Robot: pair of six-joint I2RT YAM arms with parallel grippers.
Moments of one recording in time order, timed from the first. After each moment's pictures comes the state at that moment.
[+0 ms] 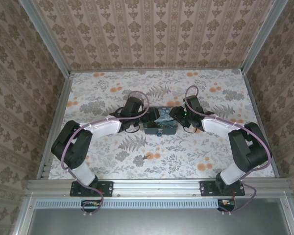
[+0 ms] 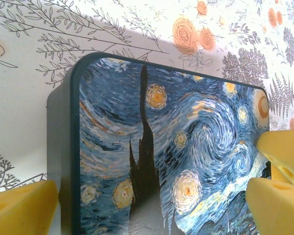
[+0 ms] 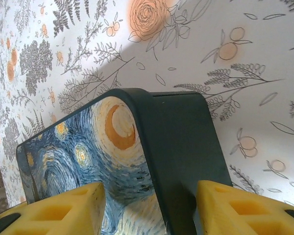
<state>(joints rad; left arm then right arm) -0.67 1.67 0.94 -0.01 0.21 -0.81 0.38 1.59 0.85 -0.08 -0.19 1.00</state>
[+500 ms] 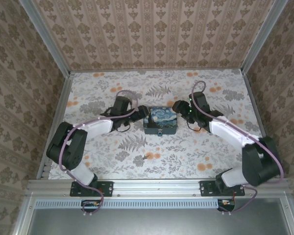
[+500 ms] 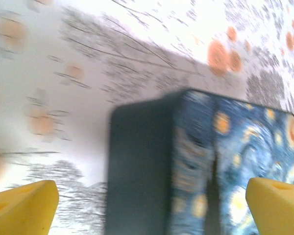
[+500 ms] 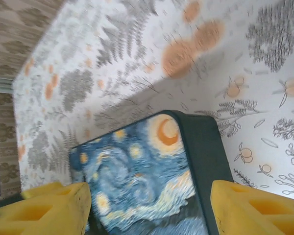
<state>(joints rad) -0.51 1.61 0.85 0.01 0.24 -0.79 0.36 1.37 0.88 -0.20 -0.10 0.93</state>
